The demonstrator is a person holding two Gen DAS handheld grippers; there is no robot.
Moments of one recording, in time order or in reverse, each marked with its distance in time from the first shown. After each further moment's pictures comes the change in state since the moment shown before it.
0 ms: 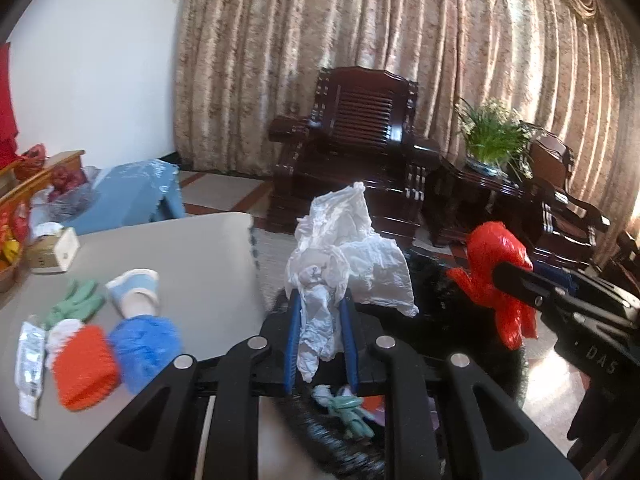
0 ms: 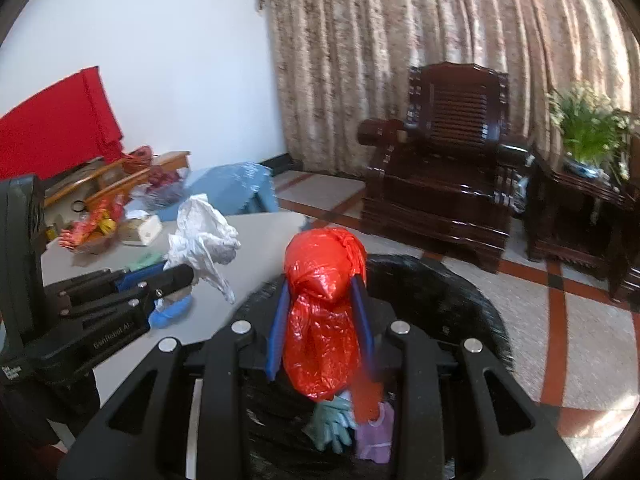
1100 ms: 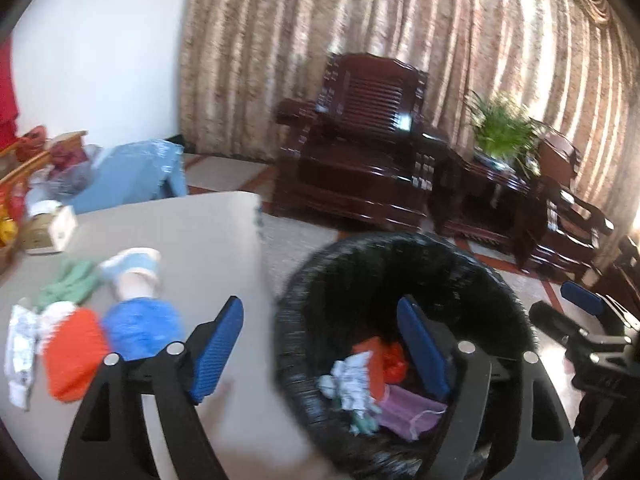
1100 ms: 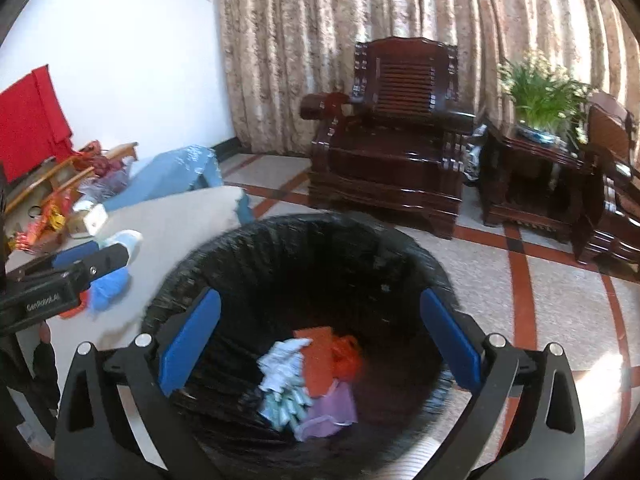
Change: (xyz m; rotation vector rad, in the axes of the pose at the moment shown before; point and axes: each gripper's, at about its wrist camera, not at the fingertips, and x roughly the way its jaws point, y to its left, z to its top) left arm 0.007 0.036 -0.007 -0.044 0.037 0.032; right arm 0.014 -0.013 -0.027 0.061 0.045 -0.104
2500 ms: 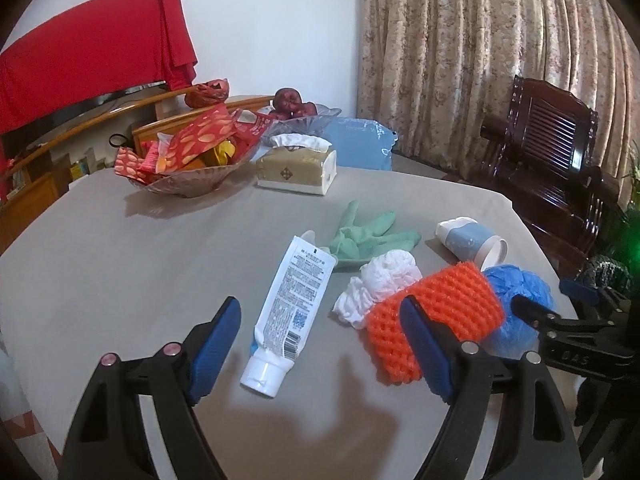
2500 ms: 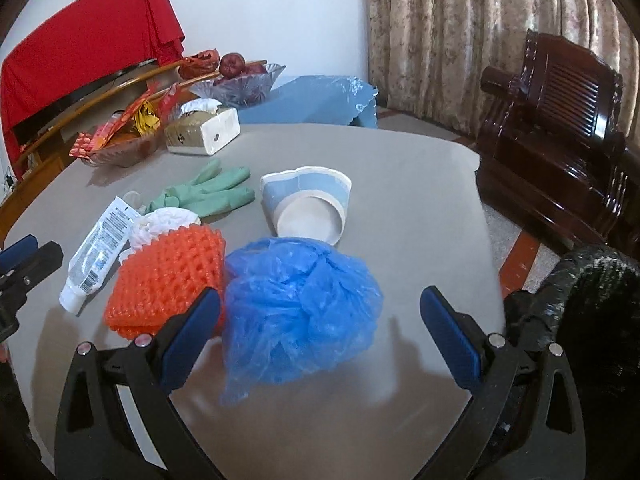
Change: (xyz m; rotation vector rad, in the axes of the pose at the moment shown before) left arm -0.073 0.245 -0.074 -0.252 -0.004 0.523; right arm 0.169 0.279 -0.010 -0.285 0.203 0.311
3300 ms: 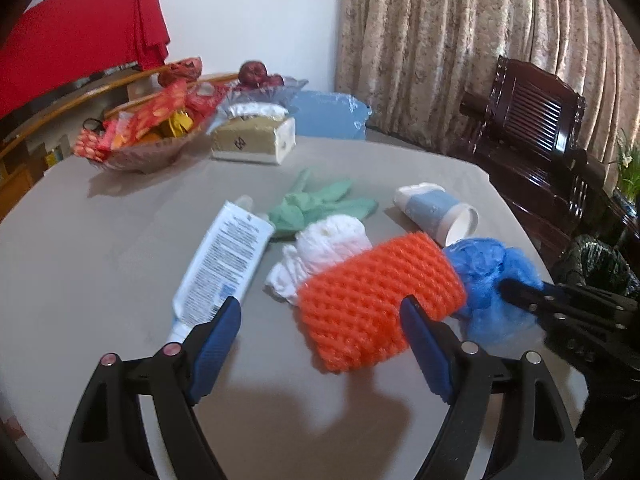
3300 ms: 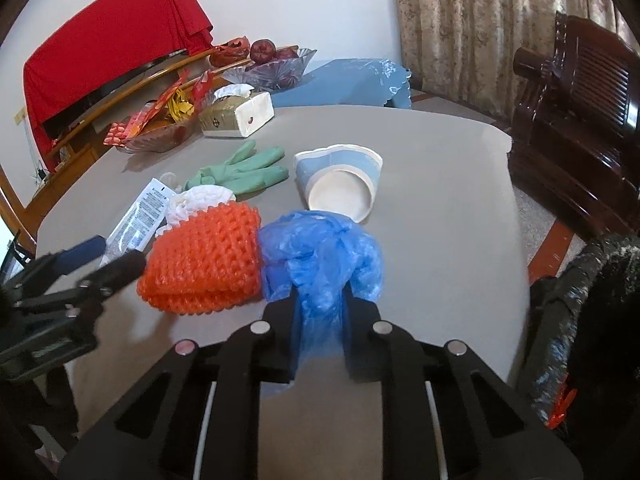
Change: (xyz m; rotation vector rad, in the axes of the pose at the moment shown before) left arm 0.026 -0.041 -0.015 0.010 0.100 -0.078; right arm -0.019 -0.011 -0.010 0.001 0.046 0.147
